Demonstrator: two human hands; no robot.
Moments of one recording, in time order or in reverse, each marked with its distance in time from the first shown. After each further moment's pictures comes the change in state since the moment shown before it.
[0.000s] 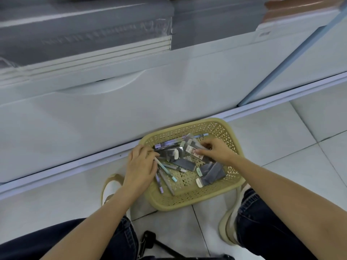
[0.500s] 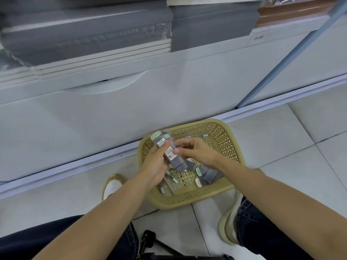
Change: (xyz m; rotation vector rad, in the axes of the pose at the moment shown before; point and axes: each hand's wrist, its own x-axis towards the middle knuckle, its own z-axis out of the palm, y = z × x) left_hand 0.033 0.060 -0.012 -1.767 -0.108 -0.690; right_hand -0.016 -0.074 0.026 0.592 -0.214 -0.111
